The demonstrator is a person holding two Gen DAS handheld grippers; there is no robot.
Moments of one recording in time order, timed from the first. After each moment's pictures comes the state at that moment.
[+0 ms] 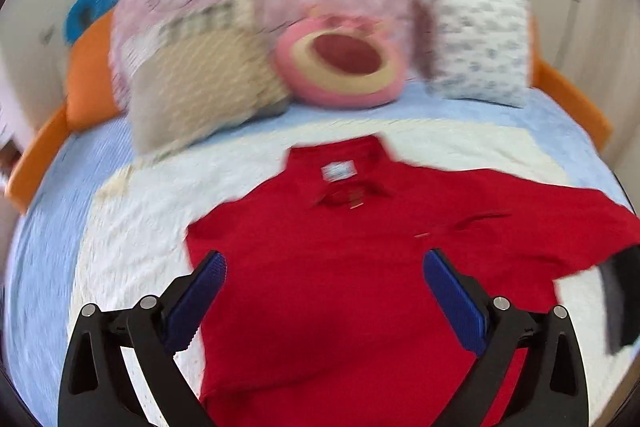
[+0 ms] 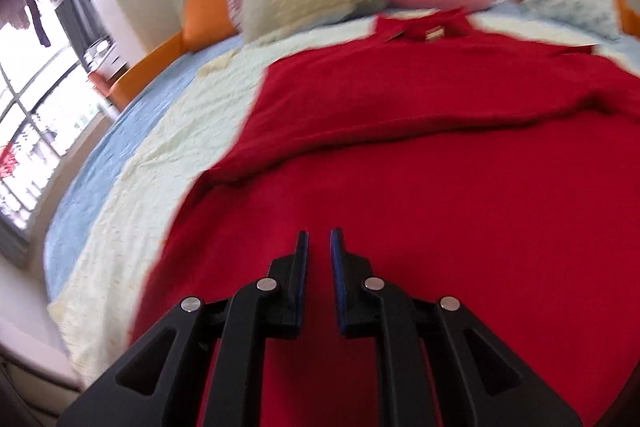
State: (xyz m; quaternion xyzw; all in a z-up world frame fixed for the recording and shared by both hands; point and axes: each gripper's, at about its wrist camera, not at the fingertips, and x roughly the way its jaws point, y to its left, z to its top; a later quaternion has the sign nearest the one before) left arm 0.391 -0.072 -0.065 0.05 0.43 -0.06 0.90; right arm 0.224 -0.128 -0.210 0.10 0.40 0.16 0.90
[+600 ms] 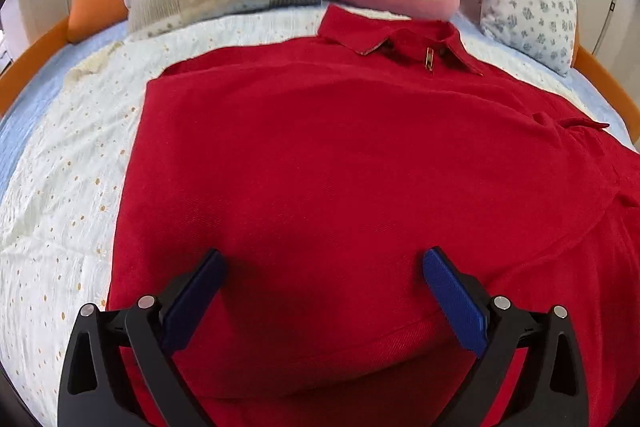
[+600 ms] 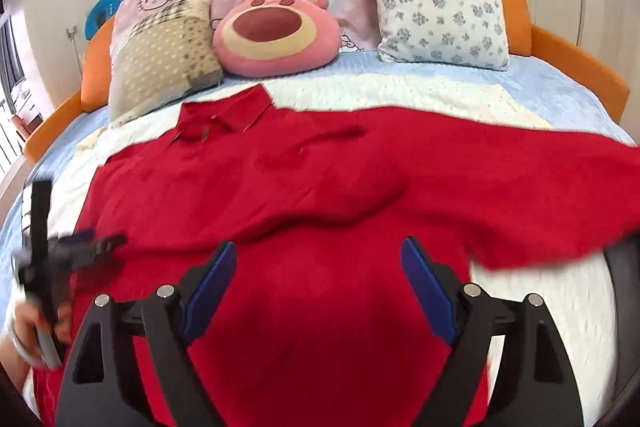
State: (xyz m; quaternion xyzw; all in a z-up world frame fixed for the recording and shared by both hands) left arm 0.384 -0.035 -0.251 0.00 0.46 -0.05 0.89; right arm 0.301 -0.368 -0.176 0.07 0.37 0.00 0.93
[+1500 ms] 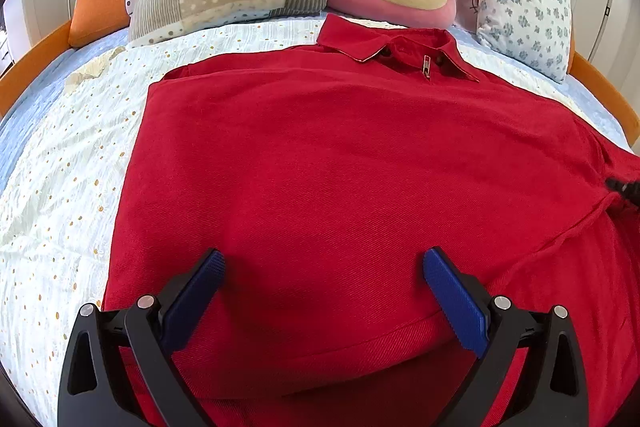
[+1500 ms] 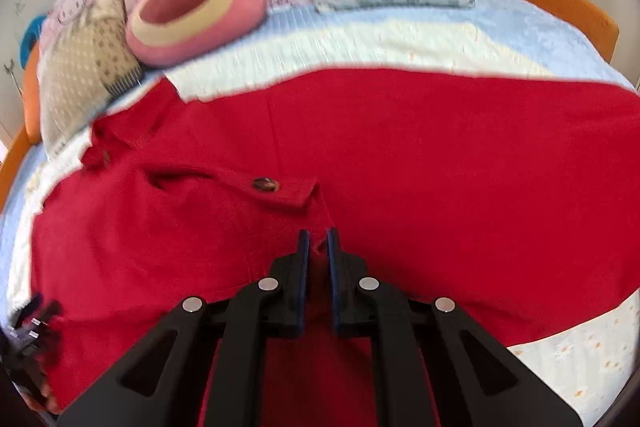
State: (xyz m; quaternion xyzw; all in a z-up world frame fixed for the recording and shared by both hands) left arm 0.380 -0.031 -0.254 0.00 0.44 -0.05 0.89; right arm 0.380 -0.424 -0.243 0.13 0.44 -0.07 0.89
